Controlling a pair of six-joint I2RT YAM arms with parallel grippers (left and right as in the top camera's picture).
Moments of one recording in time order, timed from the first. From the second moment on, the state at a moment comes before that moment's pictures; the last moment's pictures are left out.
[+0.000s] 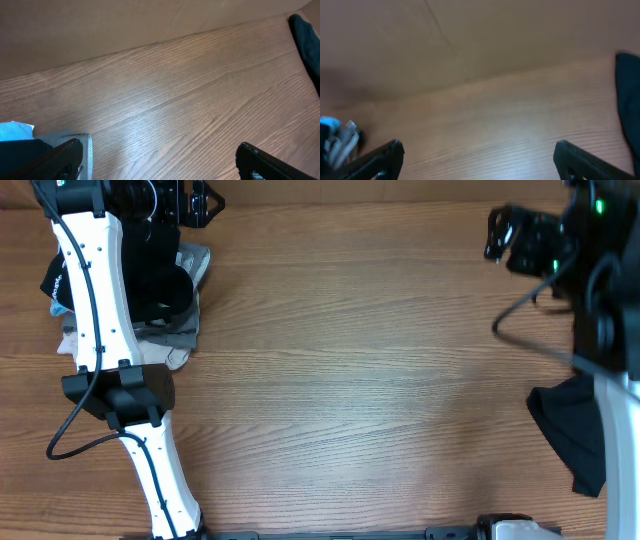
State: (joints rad) left arm 0.14 2.37 2.78 -1.34 0.63 0.23; right arm 0.02 1.37 1.72 -0.87 -0.04 0.25
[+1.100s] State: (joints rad) left arm 0.14 2.37 2.78 -1.34 0.63 0.23; right arm -0.04 0.02 0.08 0.04 -0.10 0.24
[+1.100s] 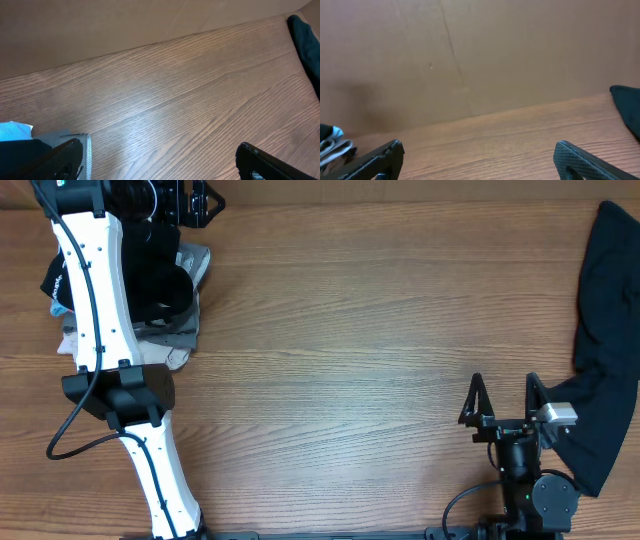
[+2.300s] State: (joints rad) left arm 0.14 2.37 2.78 -1.34 0.63 0.23; right arm -0.04 0.01 0.02 -0.03 -0.10 0.13
